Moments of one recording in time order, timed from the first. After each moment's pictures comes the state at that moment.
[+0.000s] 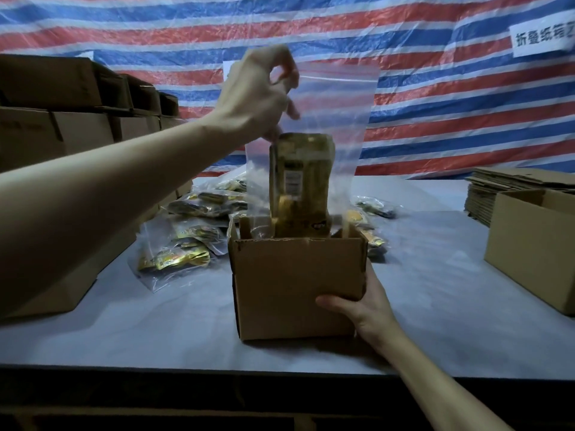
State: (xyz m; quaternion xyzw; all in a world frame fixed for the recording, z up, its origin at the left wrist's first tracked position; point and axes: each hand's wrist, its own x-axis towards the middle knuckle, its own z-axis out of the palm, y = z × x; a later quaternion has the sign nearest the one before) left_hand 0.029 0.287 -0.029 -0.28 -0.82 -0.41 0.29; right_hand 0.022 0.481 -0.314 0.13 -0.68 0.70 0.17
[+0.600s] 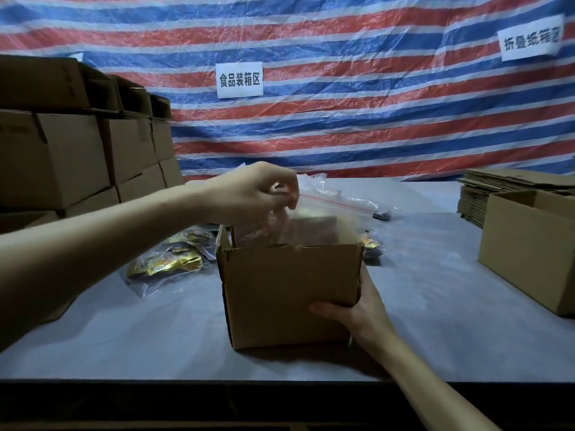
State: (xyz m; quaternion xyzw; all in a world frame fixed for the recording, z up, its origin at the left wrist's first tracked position) left_hand 0.012 0.265 -0.103 -0.36 -0.89 -0.26 0.02; right_hand 0.021 0.482 -0.317 0.12 -0.70 0.68 0.18
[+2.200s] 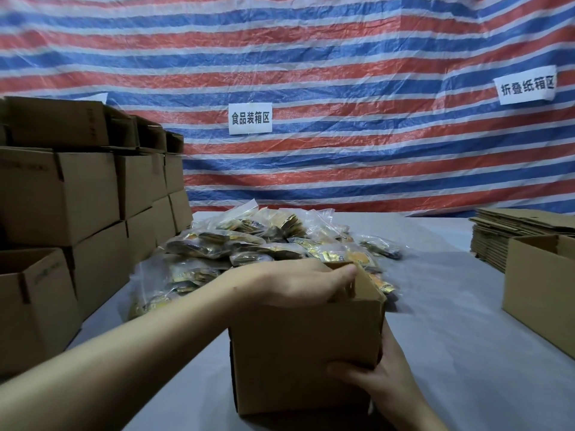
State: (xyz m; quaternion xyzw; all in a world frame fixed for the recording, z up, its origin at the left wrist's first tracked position) left_hand 0.018 0.310 -0.134 -0.26 -0.93 -0.22 -0.16; right_hand 0.022 0.485 -0.313 0.17 -0.73 0.63 0.18
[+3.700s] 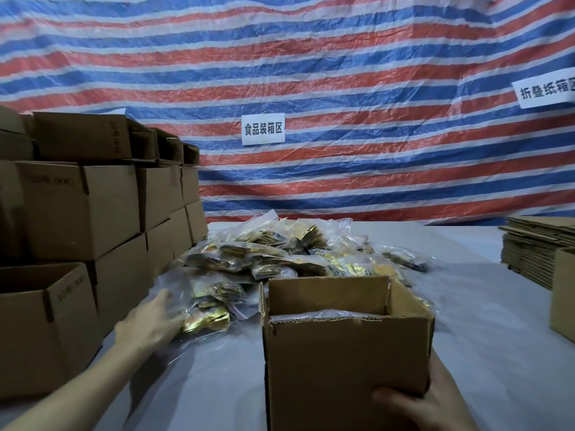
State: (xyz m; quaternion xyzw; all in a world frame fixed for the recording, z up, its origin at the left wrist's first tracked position) left_hand -0.103 0.078 -0.263 0.14 -0.97 -0.15 0.13; right_hand 0.023 0.481 -0.302 0.11 -0.74 0.64 0.17
